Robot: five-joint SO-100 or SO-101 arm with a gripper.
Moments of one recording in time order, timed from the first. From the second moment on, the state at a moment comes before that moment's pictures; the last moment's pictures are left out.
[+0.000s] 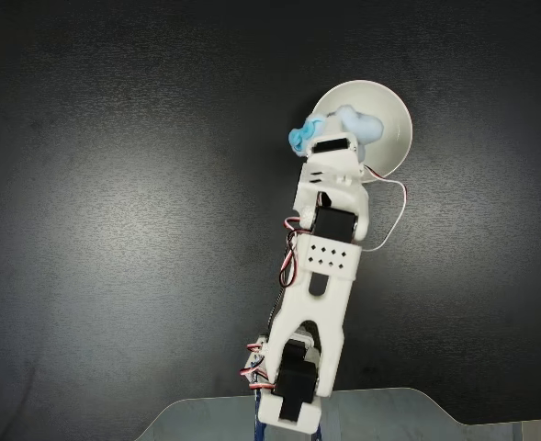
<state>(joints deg) 18.8 98.1 97.3 49.4 -25.4</state>
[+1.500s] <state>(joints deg) 27.3 83.4 91.1 41.7 -16.3</state>
